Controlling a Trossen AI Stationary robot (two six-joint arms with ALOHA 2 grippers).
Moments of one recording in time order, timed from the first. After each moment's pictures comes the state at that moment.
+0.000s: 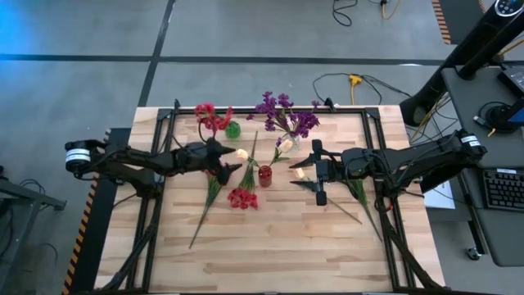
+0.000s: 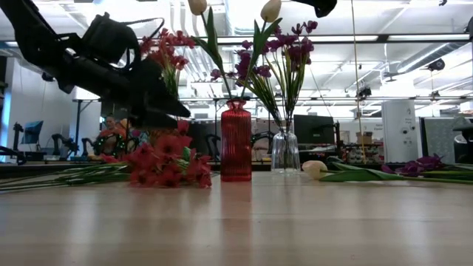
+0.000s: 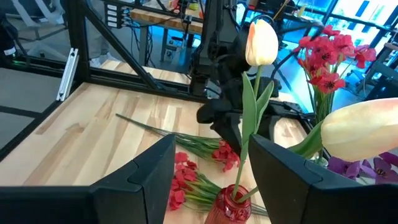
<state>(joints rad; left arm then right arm) 0.24 1.25 0.31 0.56 -0.09 -0.23 0.16 1.13 0.86 0.06 0.16 -0.16</state>
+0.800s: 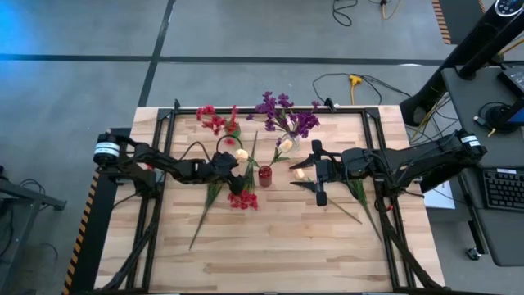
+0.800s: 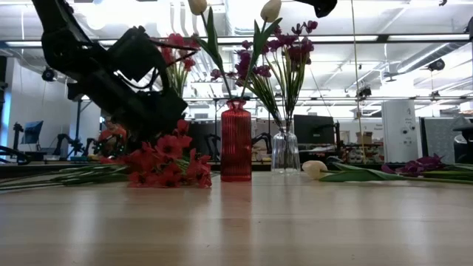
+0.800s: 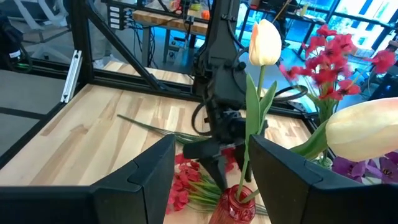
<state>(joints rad) 0.07 1.57 0.47 0.41 -0.31 -0.54 0.16 1.13 0.86 0.06 0.15 -0.14</state>
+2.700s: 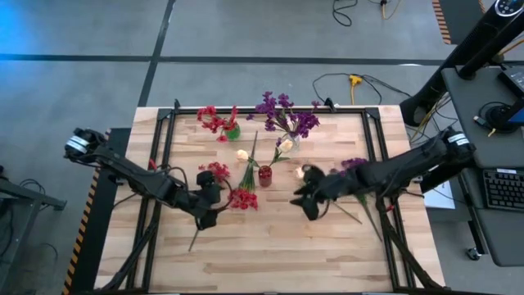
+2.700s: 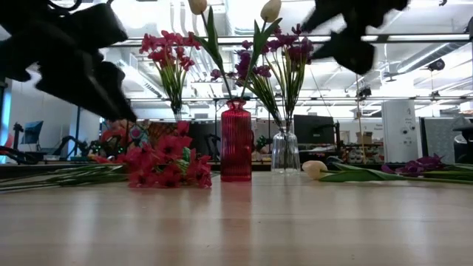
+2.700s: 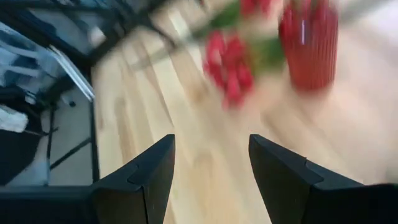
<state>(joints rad) -0.44 1.20 0.58 -0.29 -0.48 -0.36 0.27 1.28 0.86 -0.18 0.17 0.79</state>
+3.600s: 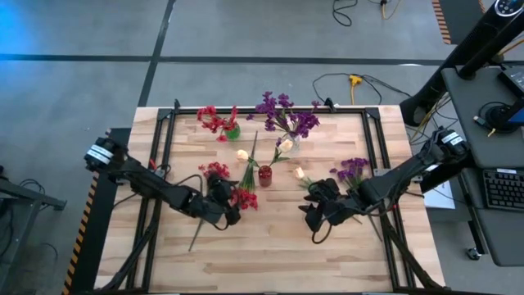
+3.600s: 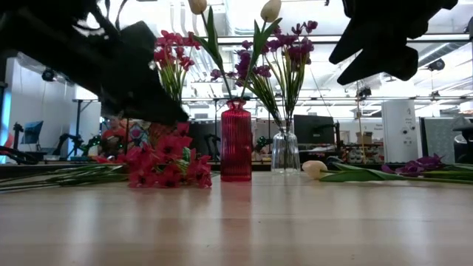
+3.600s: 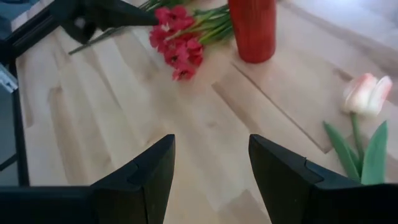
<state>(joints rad) -0.43 1.53 0.57 0.25 -0.82 -0.53 0.48 1.35 0.86 -0.36 0.51 0.99</state>
